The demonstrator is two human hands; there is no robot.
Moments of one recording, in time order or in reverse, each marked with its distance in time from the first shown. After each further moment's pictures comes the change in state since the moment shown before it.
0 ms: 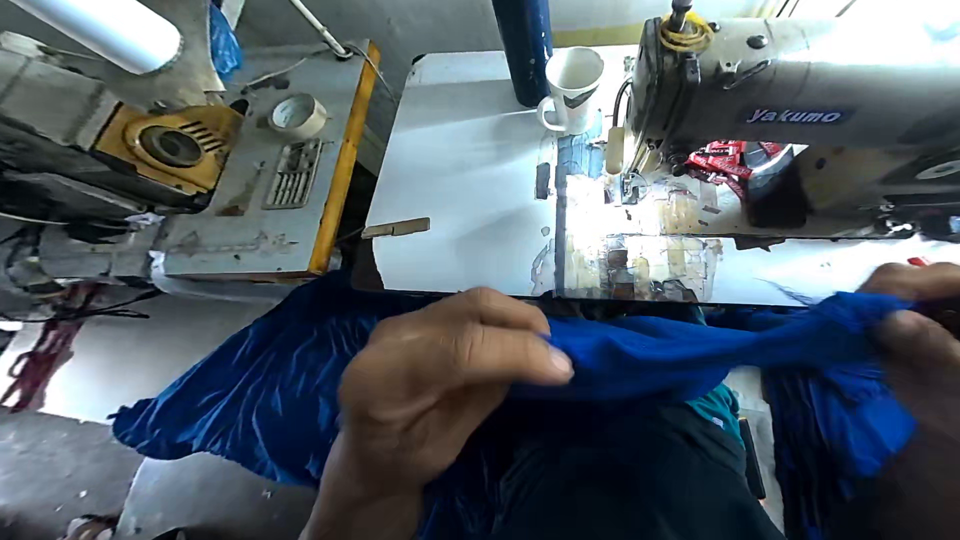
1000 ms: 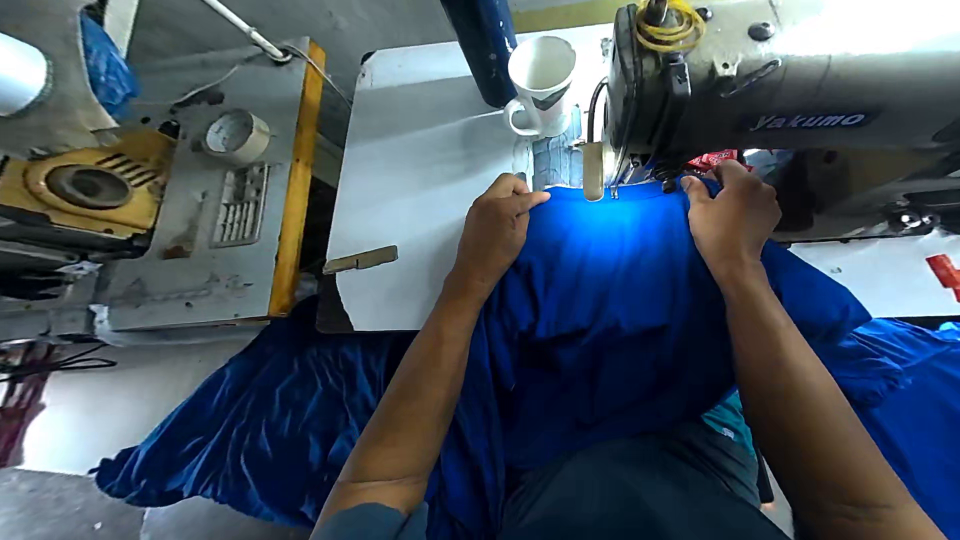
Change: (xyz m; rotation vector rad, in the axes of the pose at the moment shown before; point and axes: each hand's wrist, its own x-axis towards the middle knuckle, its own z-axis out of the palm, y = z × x) left_hand 0.095 -0.228 0.010 0.758 -0.099 -0.199; right_hand 0.141 0.139 0.083 -1.136 0.288 0.459
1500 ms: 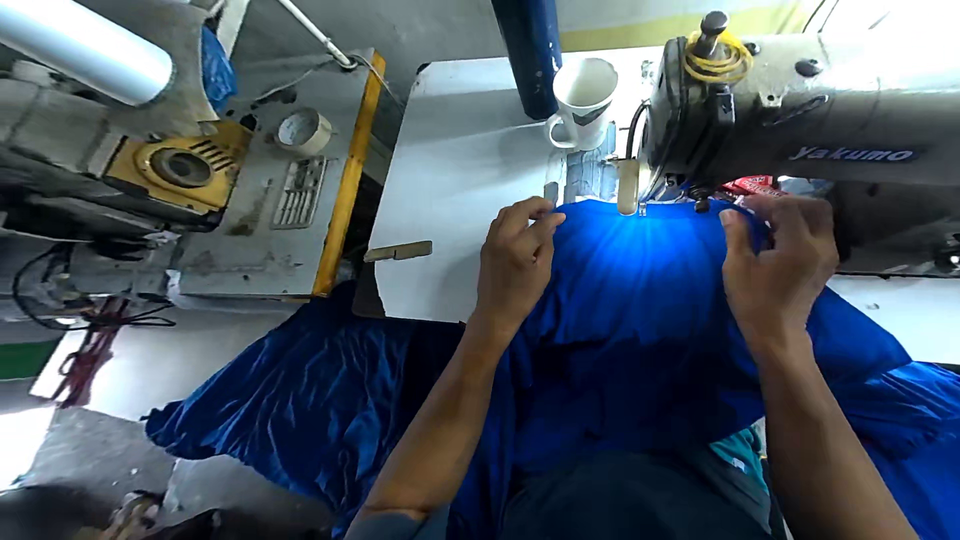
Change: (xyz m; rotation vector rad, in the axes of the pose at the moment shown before) left_hand -0.041 0.045 -0.021 0.051 0.193 -0.033; right_hand -0.042 0.008 -0.021 0.220 0.197 -0.337
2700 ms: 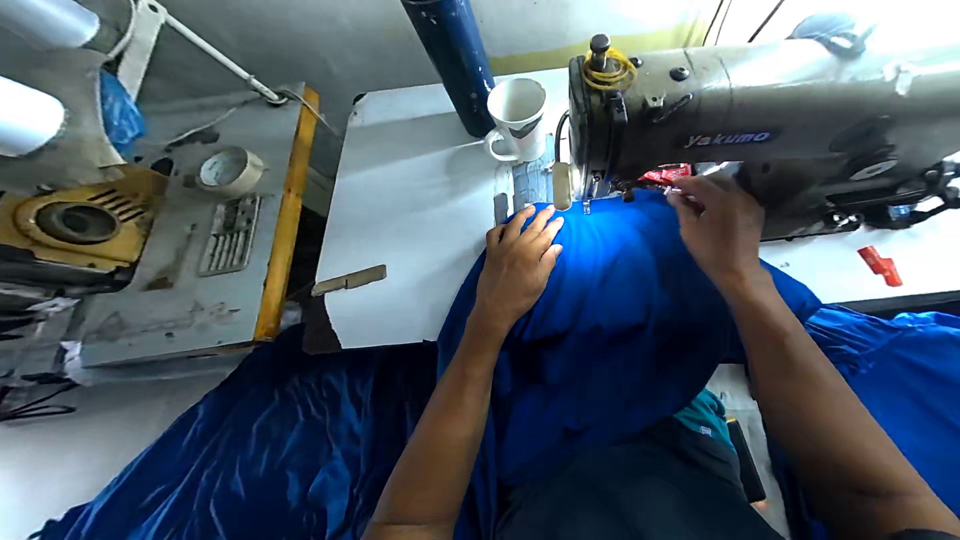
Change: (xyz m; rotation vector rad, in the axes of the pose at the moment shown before) left_hand 0.006 0.003 0.054 0.111 -0.289 0.133; right_hand 0.026 0.040 -0.013 -0.137 -0.181 -0.088
